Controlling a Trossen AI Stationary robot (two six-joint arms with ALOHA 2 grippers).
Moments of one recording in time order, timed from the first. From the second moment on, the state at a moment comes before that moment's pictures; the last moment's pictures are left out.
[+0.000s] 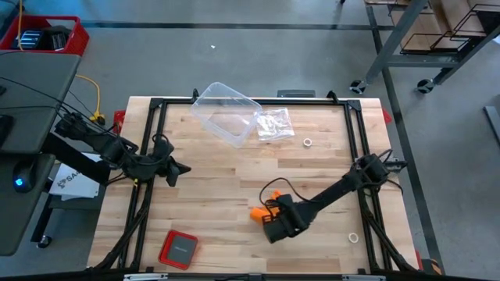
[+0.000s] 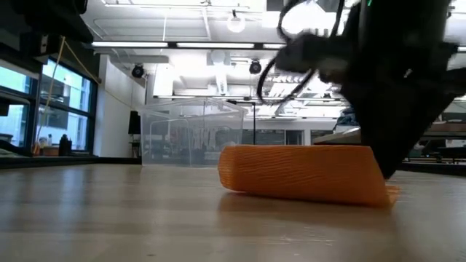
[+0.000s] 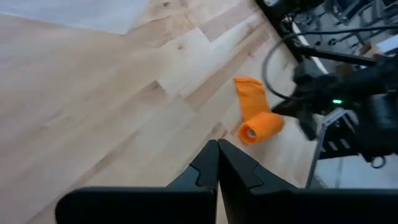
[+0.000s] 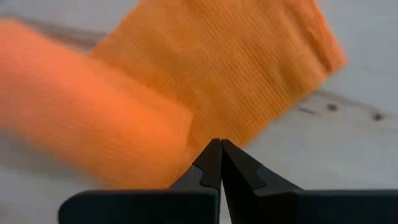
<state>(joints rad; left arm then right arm) -0.50 0.66 0.72 -0.79 -0.52 -1.22 0.53 2.07 1.49 -0.96 0.14 1.88</state>
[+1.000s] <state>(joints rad) -0.58 0.73 0.72 -0.76 -0.48 -1.23 0.41 2.12 1.56 -0.48 0.07 1.65</state>
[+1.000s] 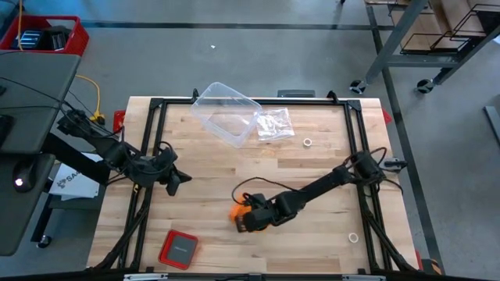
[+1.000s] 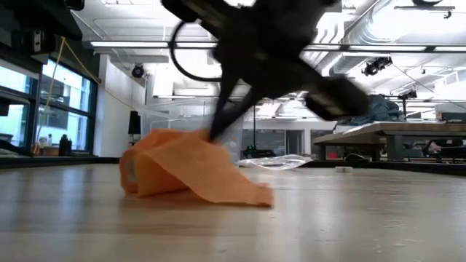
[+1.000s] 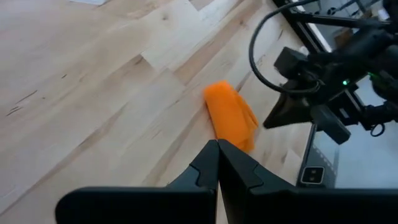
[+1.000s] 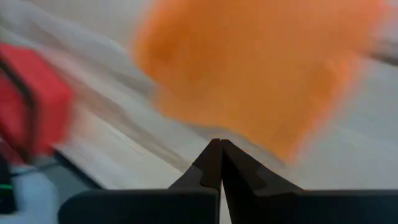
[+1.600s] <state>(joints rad) -0.58 1.02 0.71 -0.69 -0.47 -1.41 0.46 2.11 1.56 -0.78 0.14 1.80</state>
